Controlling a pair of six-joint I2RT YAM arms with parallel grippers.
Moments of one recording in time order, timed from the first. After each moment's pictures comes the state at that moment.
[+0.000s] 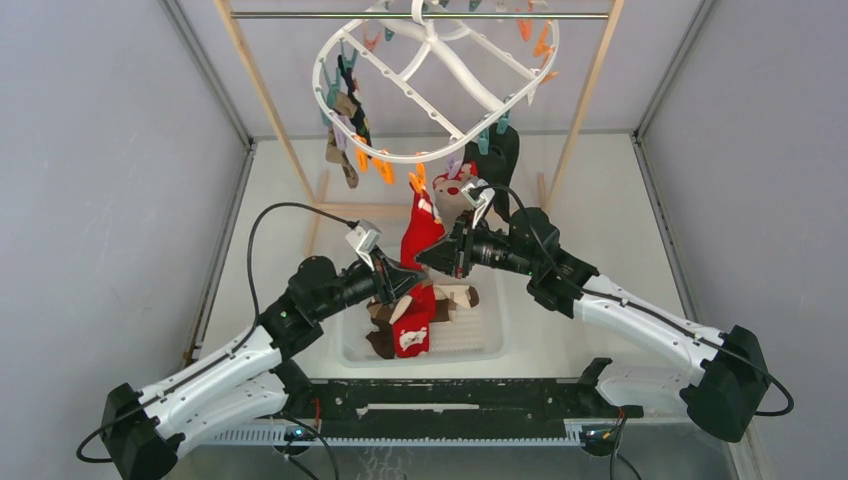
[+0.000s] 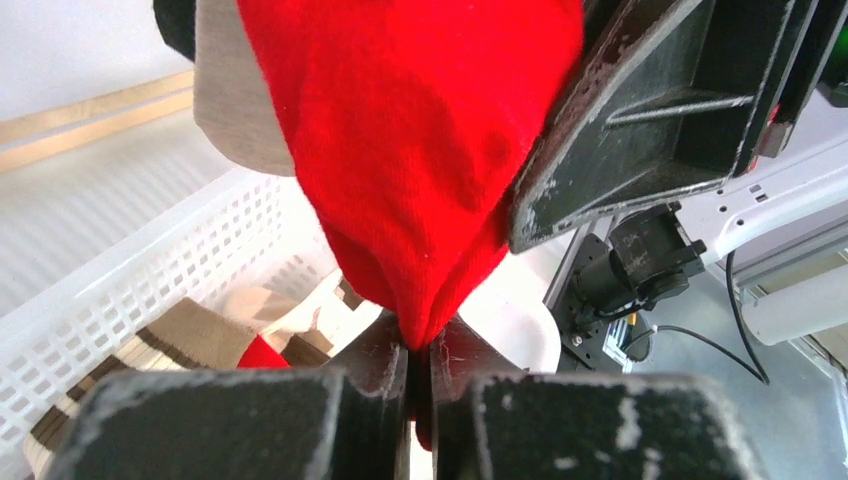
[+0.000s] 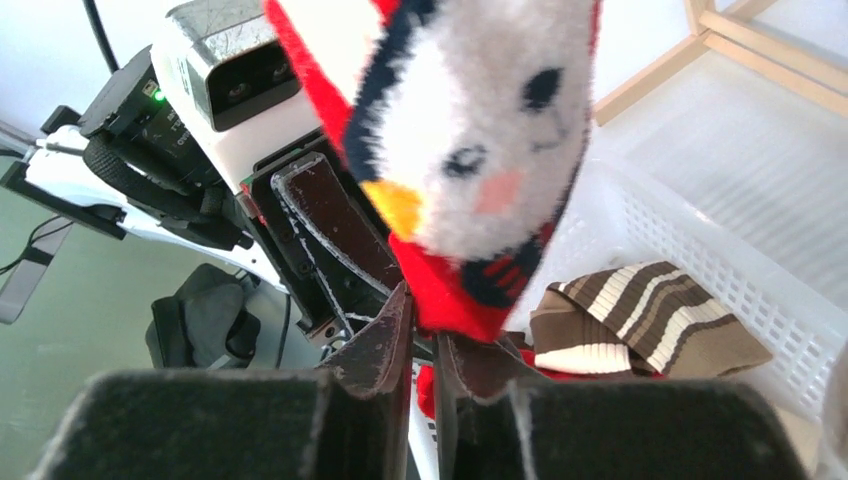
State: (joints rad) left arm -0.80 0.78 0.52 0.20 0.25 -0.44; right arm 0.81 1.14 0.86 0.18 -0.45 0.60
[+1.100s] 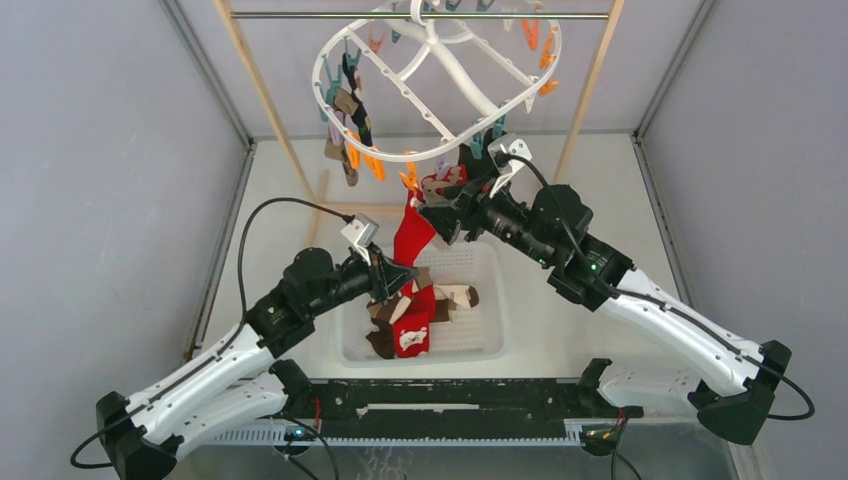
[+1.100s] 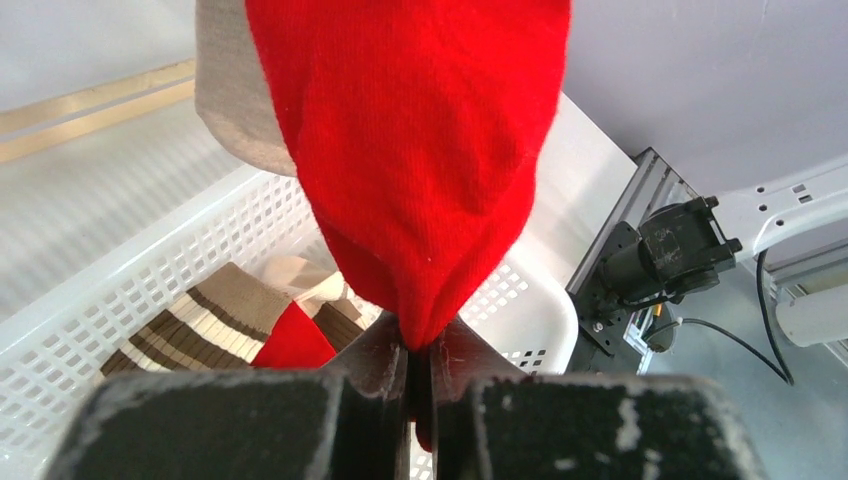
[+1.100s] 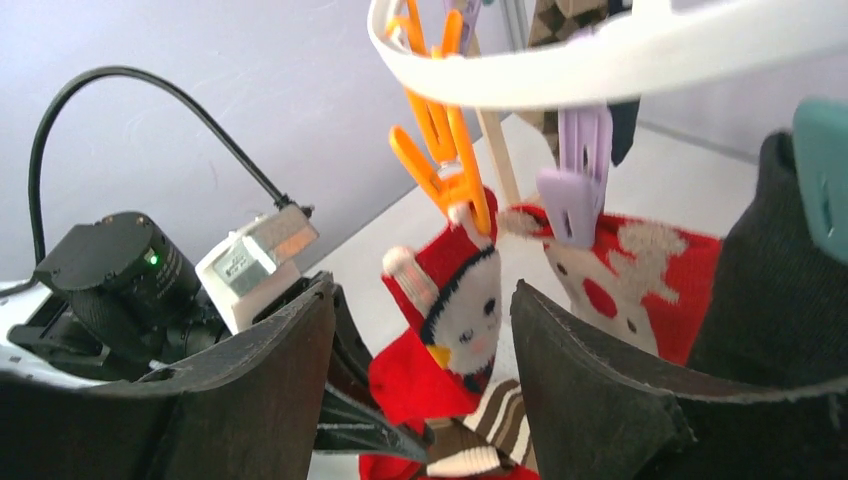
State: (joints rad) left arm -0.80 0.76 0.63 -0.05 0.19 -0.41; right arm 0.89 1.08 1.16 -0.06 -0.03 0.34
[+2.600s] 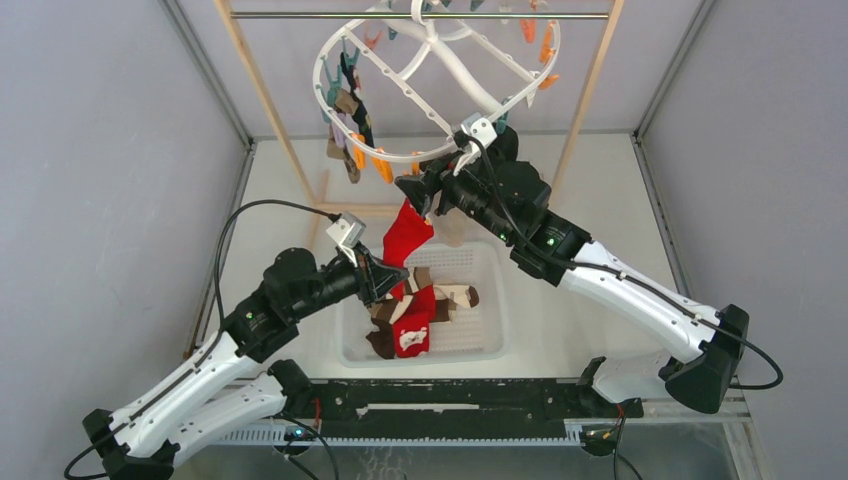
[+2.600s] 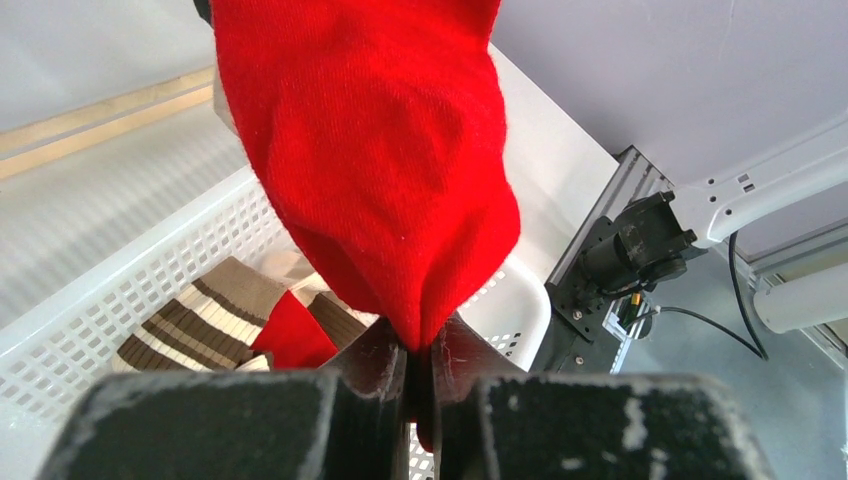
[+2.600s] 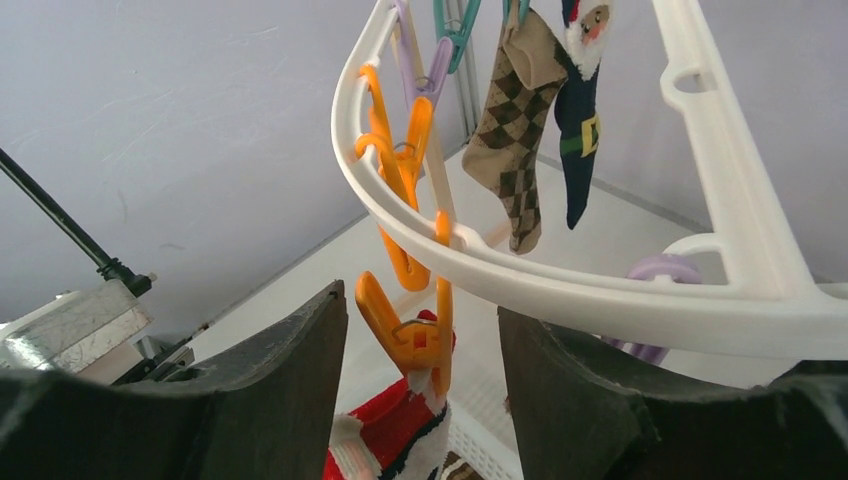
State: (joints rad) left arm -0.80 0.68 0.73 -0.22 0.20 -0.39; right arm 0.90 1.31 1.32 0.03 0.05 0.19
